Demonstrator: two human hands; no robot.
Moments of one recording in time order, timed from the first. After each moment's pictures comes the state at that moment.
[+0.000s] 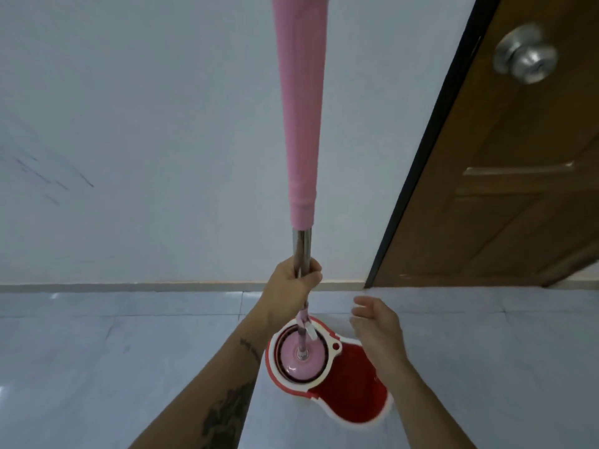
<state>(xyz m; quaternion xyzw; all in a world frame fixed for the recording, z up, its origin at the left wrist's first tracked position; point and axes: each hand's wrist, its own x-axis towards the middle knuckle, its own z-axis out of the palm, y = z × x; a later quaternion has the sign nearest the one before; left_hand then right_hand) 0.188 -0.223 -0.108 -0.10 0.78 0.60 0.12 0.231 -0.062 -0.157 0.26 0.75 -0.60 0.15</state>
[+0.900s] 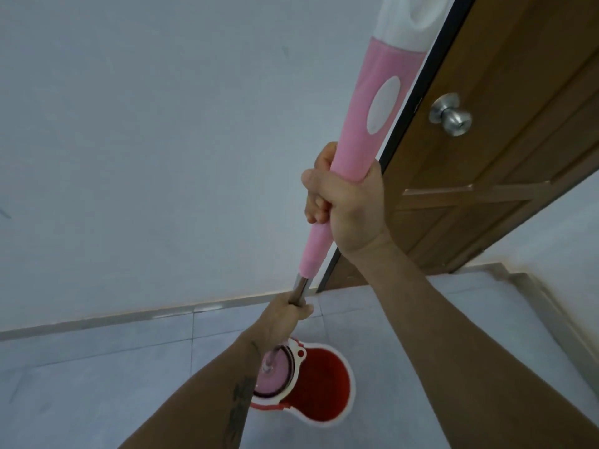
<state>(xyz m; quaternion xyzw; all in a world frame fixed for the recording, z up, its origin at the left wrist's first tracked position) 0.158 -0.242 -0.152 -0.03 0.73 0.61 0.31 0.139 -0.150 0.086 -0.07 0.66 -0.74 -0.11</state>
